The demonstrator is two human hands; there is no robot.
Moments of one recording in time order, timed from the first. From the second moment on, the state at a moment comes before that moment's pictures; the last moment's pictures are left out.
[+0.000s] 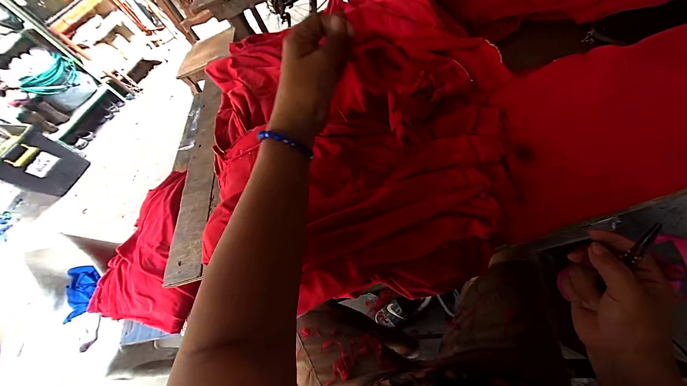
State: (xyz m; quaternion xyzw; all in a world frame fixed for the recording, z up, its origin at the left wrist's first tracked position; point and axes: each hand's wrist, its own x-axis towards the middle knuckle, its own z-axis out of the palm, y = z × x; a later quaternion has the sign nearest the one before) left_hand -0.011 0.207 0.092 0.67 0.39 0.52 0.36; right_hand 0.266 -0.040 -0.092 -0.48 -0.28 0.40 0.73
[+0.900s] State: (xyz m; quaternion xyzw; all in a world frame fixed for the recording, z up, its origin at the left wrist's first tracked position) left_hand 0.022 0.142 0.105 0.77 0.29 0.41 0.40; right_hand 0.268 -0.052 -0.091 -0.47 -0.29 0.39 0.74
